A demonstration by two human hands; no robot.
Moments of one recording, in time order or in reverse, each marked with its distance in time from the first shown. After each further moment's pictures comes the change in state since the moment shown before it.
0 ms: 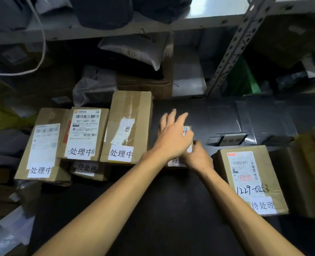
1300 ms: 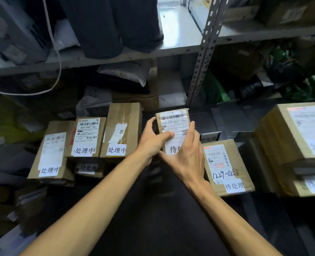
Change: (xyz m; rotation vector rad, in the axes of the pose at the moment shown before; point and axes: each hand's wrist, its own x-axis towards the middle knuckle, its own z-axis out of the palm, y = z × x) left_hand -0.063 0.021 -0.012 -0.703 0.148 -0.145; right_hand -0.104 0.002 -0.026 0.007 0.548 -0.503
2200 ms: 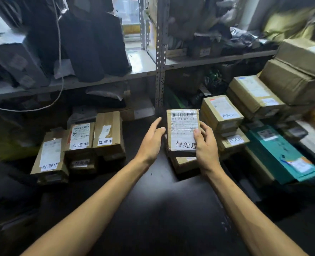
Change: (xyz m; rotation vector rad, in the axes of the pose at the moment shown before) left_hand -0.198 0.011 0.035 0.127 -0.237 0.357; right_hand -0.132 0.031 -0.154 0.858 0.264 0.135
